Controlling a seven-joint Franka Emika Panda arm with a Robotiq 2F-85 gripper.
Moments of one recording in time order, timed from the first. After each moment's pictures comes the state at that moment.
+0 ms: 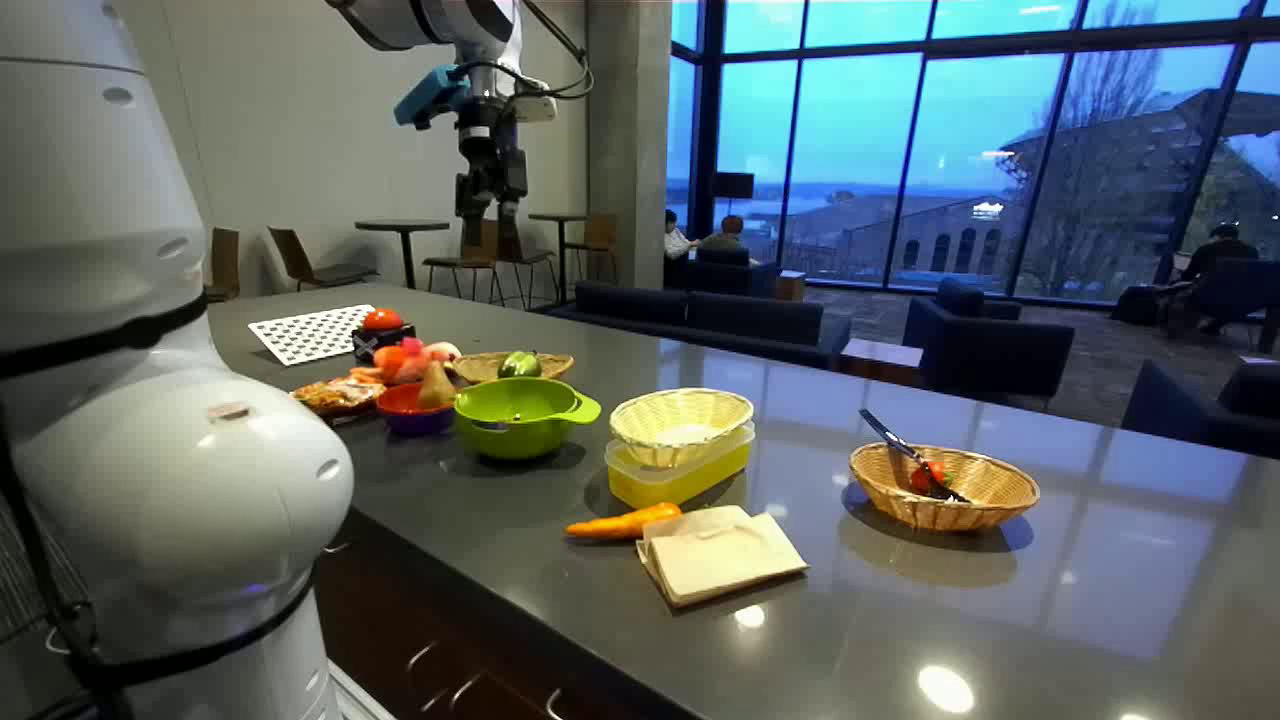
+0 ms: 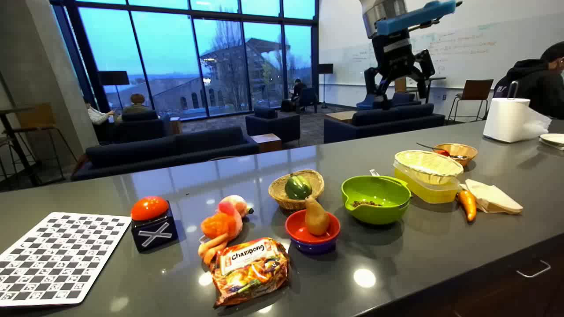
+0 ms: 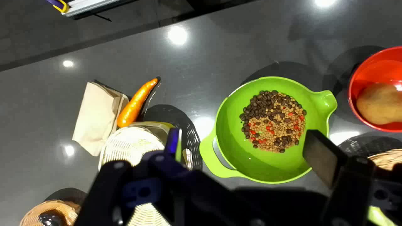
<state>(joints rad) 0.03 -0.13 0.37 -1.78 -0.04 1.37 0.64</state>
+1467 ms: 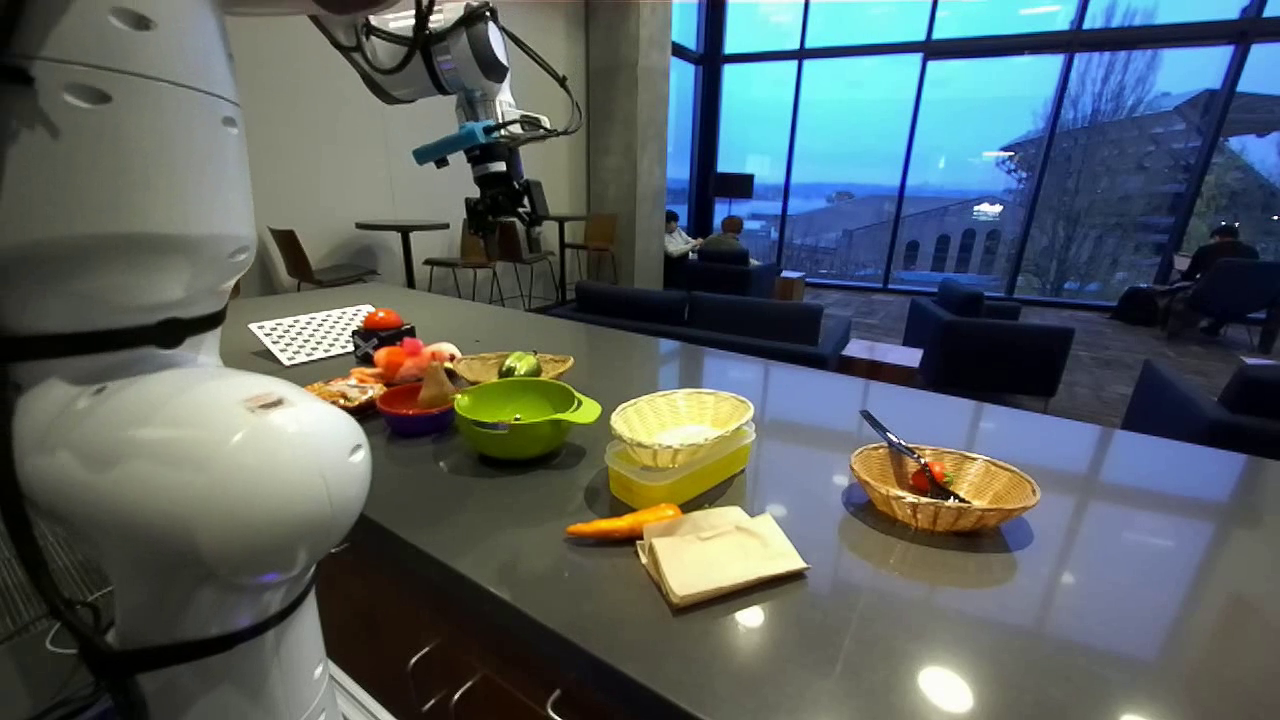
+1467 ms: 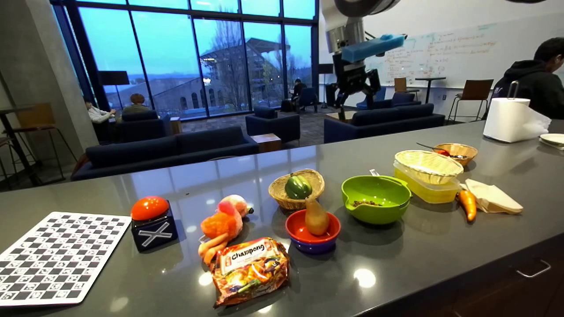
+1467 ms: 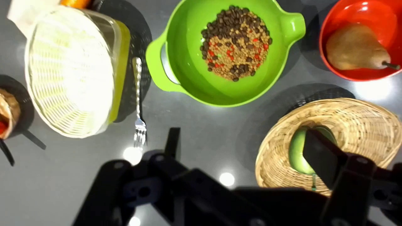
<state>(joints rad) 0.19 0.08 0.32 -1.65 -0.21 1.63 0.51</state>
